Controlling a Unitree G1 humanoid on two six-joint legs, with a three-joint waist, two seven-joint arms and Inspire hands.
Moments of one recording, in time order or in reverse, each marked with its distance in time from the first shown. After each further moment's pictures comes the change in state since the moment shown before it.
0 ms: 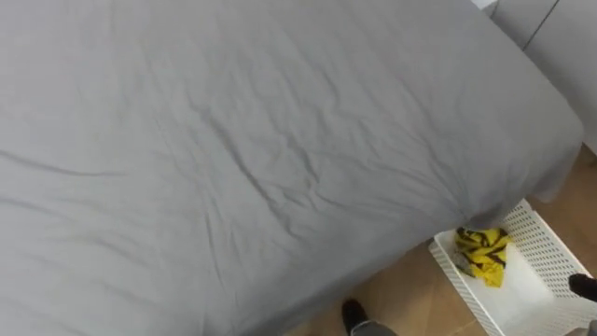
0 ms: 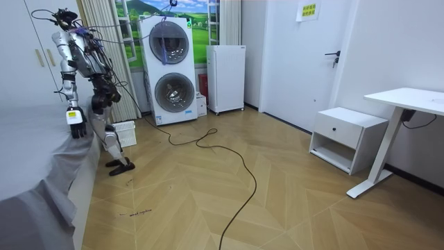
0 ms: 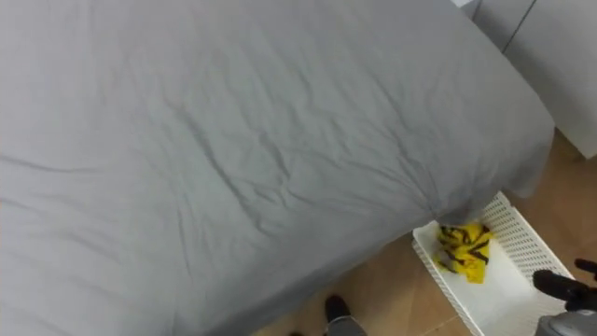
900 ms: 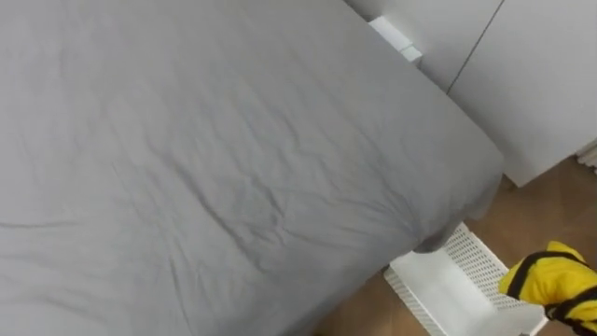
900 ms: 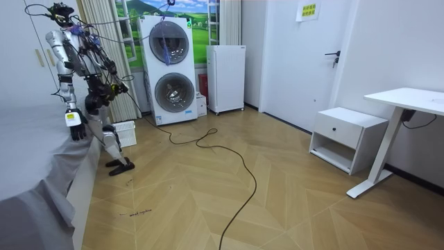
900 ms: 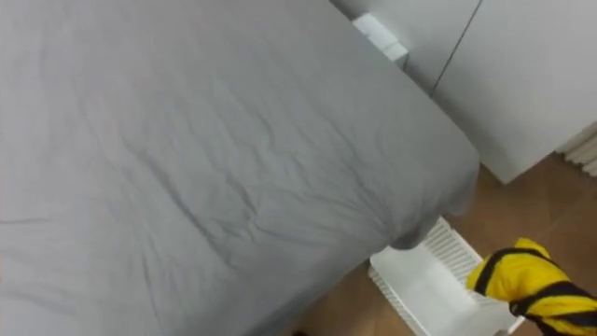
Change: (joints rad) left arm 0.117 0.000 0.116 -0.035 0.113 0.063 0.053; right arm 0.236 0.081 -0.116 -0.256 -0.015 0.061 0.054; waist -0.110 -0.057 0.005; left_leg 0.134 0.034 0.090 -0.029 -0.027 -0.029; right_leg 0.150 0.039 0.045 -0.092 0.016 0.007
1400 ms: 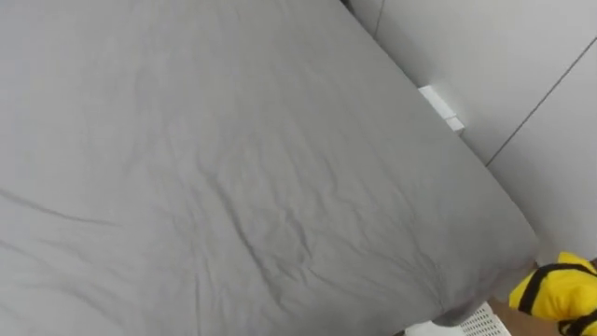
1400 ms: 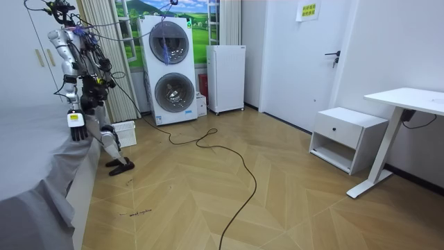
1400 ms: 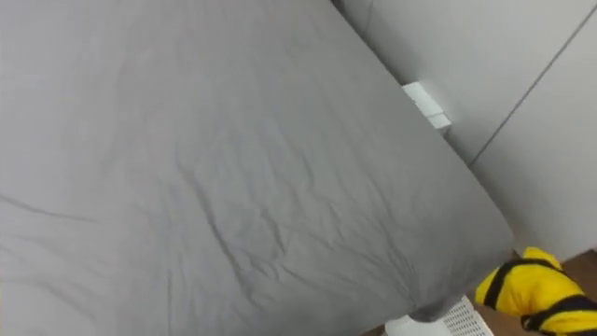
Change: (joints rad) left arm 0.114 0.001 0.122 -0.048 0.060 -0.011 -0.006; right arm 0.175 0.007 -0.016 -0.113 0.032 0.001 0.014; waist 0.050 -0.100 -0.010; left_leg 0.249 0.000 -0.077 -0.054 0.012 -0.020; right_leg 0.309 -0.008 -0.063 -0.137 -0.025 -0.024
